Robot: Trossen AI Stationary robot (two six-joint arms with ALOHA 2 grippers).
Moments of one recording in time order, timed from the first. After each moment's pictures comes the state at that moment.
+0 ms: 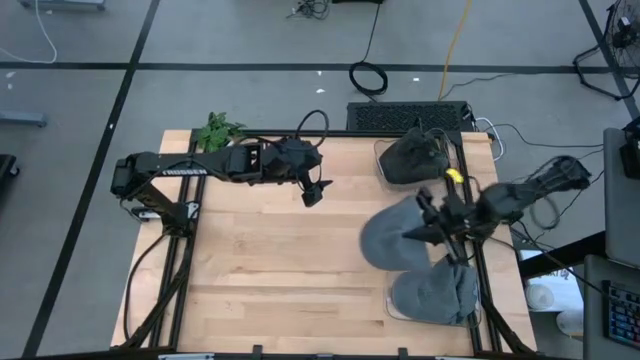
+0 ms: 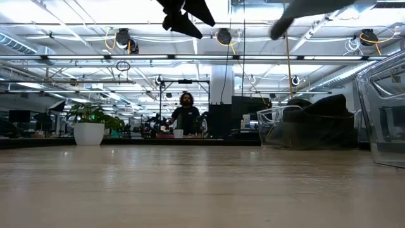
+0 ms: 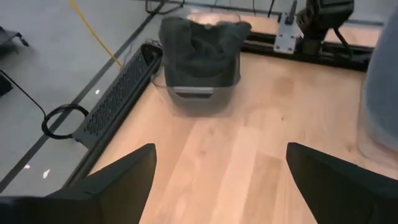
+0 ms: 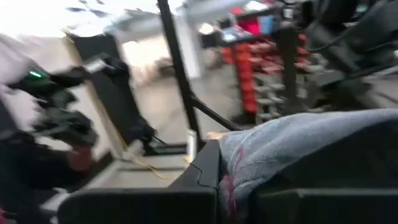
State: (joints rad) left arm 0.10 1.56 1.46 -0.49 -0.24 -0.08; right arm 0.42 0.69 0.66 0.13 0.13 0.25
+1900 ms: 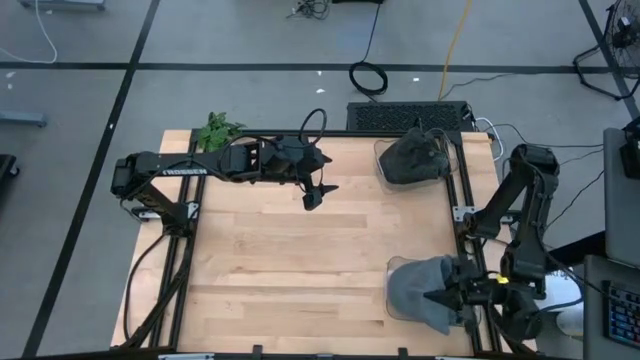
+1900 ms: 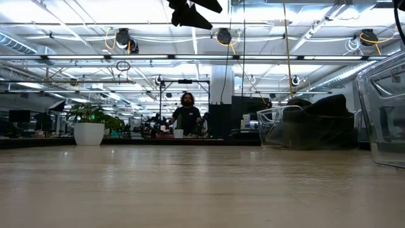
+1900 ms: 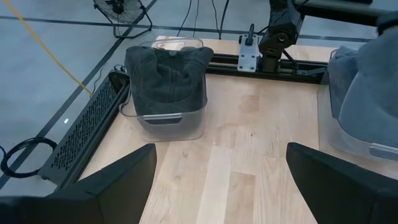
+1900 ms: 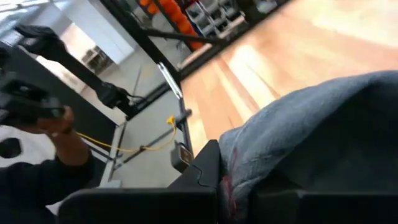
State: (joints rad) left arm 0.11 1.56 1.46 -0.40 -0.10 -0.01; right arm 1.33 1.17 0.80 -0.41 1.20 1.42
